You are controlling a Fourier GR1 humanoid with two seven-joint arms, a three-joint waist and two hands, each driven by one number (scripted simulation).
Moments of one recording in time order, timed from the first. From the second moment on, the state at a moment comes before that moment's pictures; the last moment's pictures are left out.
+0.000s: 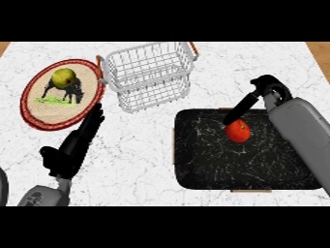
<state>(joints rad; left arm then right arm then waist) -0.10 0.27 -0.25 -1.36 0.21 0.05 -0.13 -0.75 -0.44 0.41 -1.09 -0.01 0.07 1.24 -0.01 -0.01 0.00</state>
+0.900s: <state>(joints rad) -0.12 0.25 -0.22 -1.34 0.19 0.03 -0.12 -0.57 -0.38 0.41 -1.14 0.06 -0.01 1.21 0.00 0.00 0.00</state>
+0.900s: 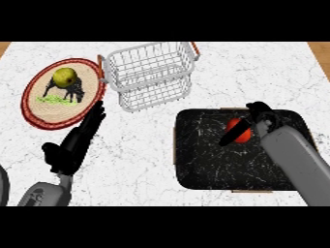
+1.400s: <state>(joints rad) -0.11 0.23 -0.21 -1.36 0.17 0.02 -0.11 -0.54 -0.33 0.36 -1.17 0.19 -0.07 1.15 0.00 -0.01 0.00</state>
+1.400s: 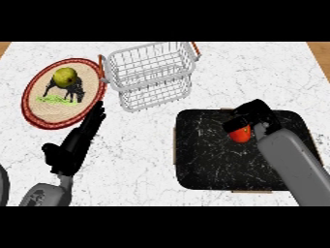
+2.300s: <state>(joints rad) -0.13 0.20 -0.20 -1.35 0.13 0.00 -0.11 -0.60 -0.61 0.45 -1.14 0.43 0.13 0.46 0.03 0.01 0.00</state>
